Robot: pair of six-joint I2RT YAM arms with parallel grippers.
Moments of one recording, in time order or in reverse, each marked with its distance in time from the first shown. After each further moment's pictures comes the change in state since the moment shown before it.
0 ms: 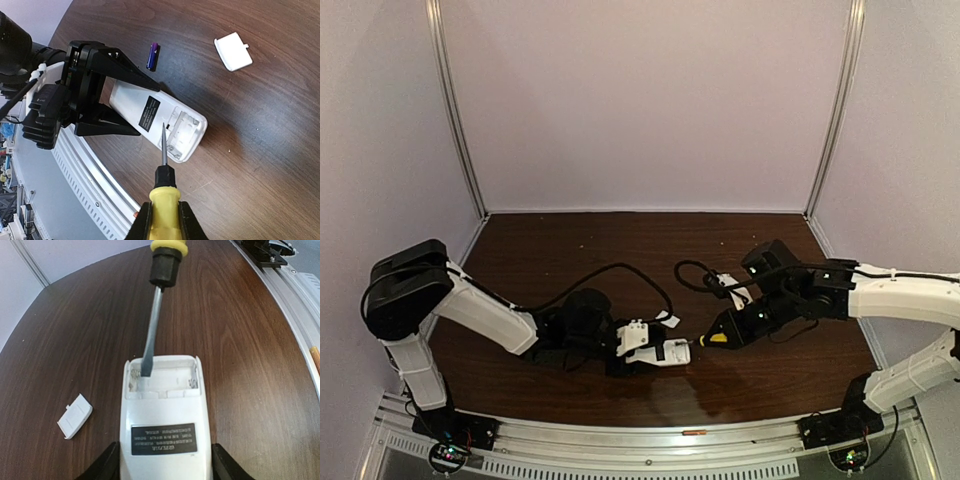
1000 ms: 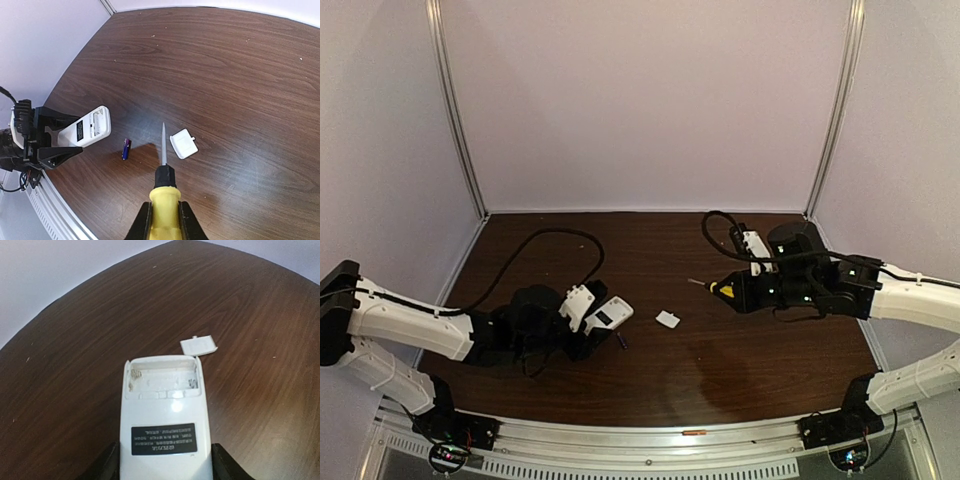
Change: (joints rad) left arm 0.000 -0.467 -0.203 -0.224 -0.526 -0.482; right arm -0.021 -0.134 0.008 0.158 0.340 0.023
